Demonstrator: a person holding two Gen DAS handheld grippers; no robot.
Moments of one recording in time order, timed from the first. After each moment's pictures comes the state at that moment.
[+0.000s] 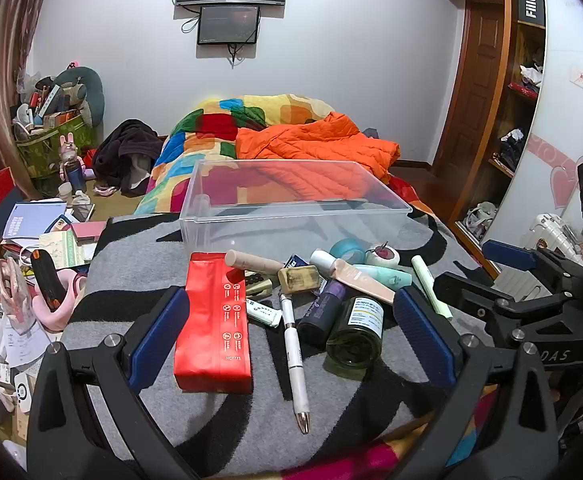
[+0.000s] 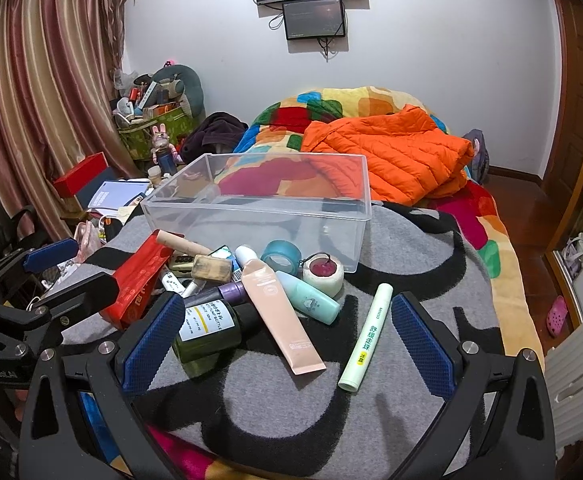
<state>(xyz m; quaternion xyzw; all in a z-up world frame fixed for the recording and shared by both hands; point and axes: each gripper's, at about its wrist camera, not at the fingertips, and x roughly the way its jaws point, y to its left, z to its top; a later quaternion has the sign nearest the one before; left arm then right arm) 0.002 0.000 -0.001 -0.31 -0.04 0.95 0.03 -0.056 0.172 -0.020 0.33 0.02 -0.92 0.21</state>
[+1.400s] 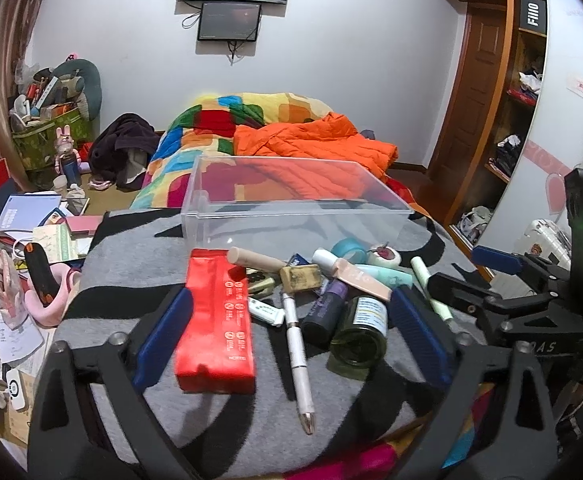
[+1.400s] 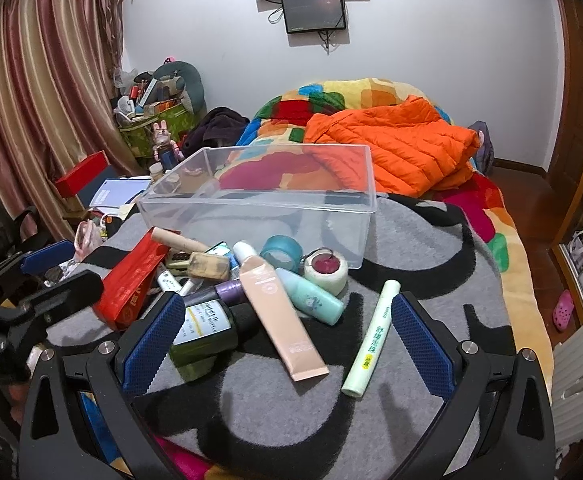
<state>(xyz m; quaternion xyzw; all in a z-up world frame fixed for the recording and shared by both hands) 0.000 -0.012 -0.005 -0.32 -0.06 0.95 0.04 -0.066 0.171 -0.029 0.34 0.01 -0.92 0.21</state>
